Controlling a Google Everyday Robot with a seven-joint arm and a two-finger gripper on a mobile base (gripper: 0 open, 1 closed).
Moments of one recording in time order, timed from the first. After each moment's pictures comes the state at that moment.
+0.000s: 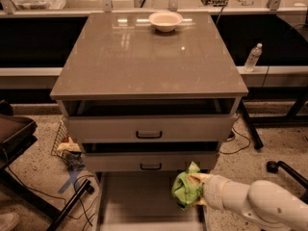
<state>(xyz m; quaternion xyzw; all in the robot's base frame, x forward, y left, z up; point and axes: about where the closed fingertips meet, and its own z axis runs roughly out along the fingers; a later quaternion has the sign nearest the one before) 0.437 -0.125 0.545 -0.69 0.55 0.01 0.46</state>
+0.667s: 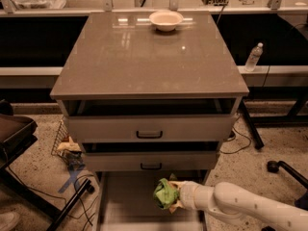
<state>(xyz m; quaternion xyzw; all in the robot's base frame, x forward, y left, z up) 0.475 -0.066 0.407 -0.66 0.59 0.10 0.46</state>
